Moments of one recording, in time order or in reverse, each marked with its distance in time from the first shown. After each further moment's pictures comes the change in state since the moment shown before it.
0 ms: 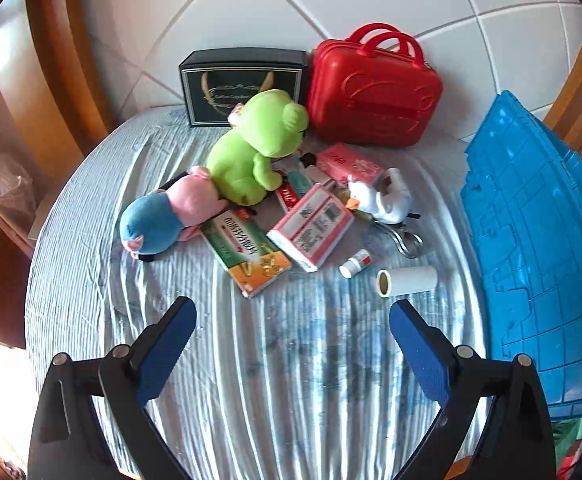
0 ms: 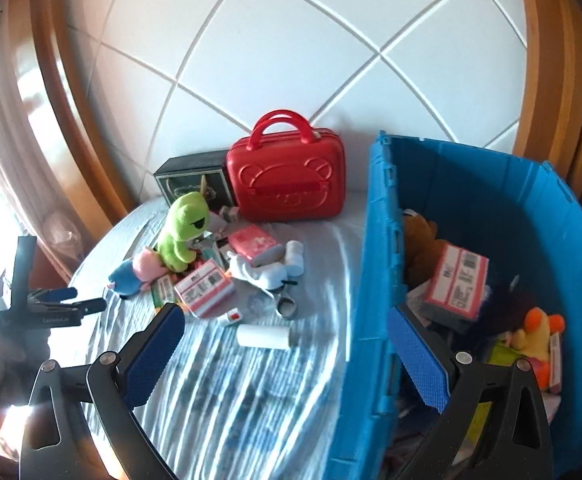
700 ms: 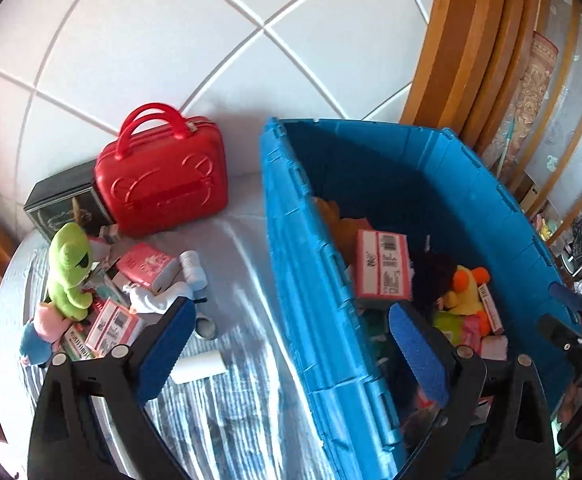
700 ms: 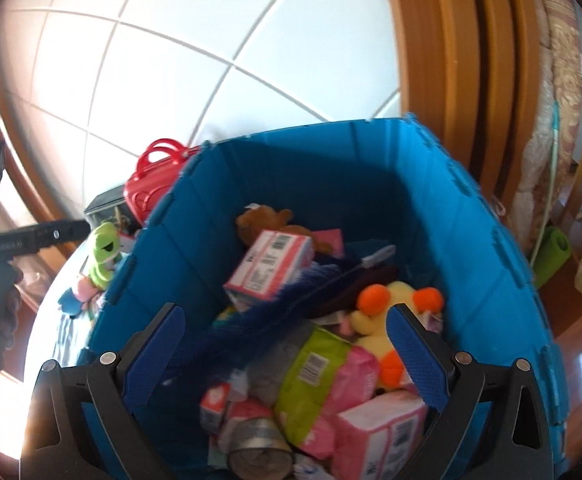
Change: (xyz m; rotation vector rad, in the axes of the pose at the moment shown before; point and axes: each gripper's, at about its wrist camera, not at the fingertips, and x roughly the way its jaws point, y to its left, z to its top) left arm -0.049 -0.346 0.058 0.270 -0.121 -0.184; right arm -0.074 -0.256 -0.044 0.151 -0.042 -0.076
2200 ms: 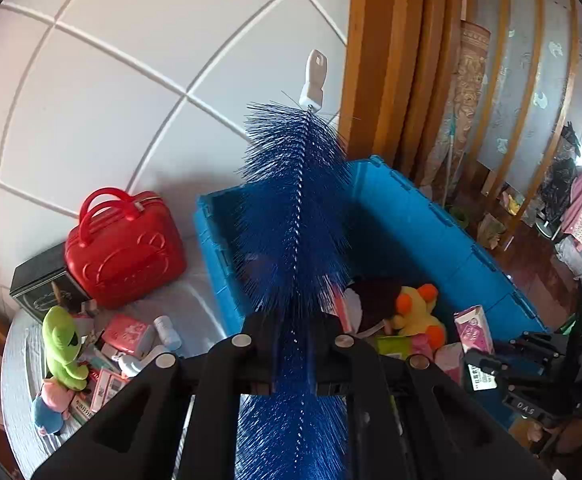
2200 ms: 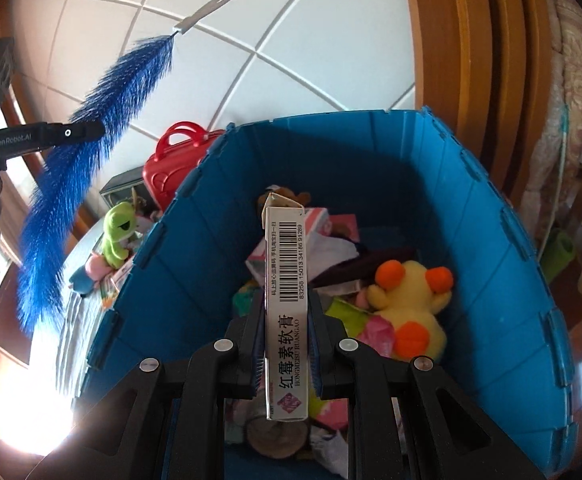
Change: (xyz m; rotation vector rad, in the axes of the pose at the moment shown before) left arm -0.049 -0.096 0.062 0.226 -0.111 -0.140; right arm -0.022 0.004 -0.021 -0.016 0.031 0.004
